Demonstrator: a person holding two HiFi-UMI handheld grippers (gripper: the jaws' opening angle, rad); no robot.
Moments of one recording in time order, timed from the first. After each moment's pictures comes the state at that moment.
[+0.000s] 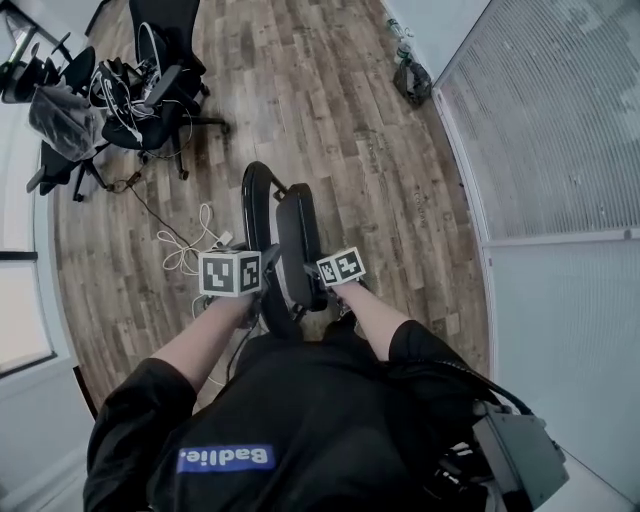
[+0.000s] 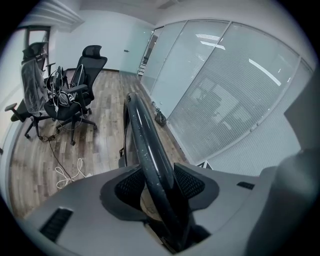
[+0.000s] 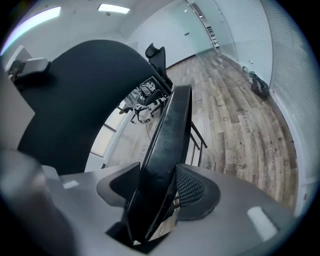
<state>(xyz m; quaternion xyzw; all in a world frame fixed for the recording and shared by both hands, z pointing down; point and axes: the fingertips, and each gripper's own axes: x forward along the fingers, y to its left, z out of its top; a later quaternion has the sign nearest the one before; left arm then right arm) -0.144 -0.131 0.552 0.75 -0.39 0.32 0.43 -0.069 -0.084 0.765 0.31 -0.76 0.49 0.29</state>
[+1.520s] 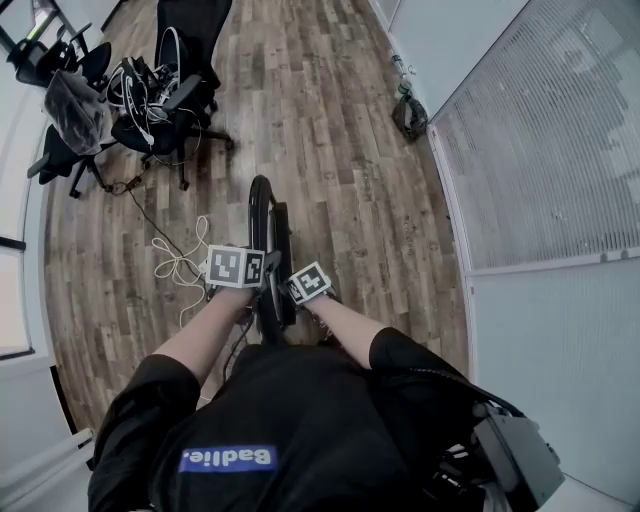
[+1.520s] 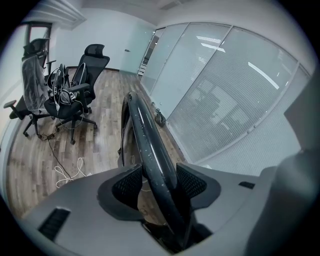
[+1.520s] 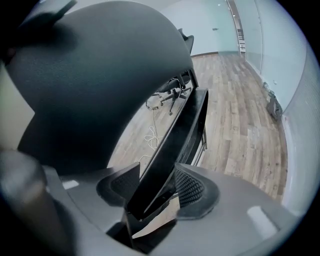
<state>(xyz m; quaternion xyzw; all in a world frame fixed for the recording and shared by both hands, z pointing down) -0.195 -0.128 0.542 0.75 -0.38 0.32 0.44 -0.171 -0.058 0.721 0.25 -0.77 0.43 0.39</state>
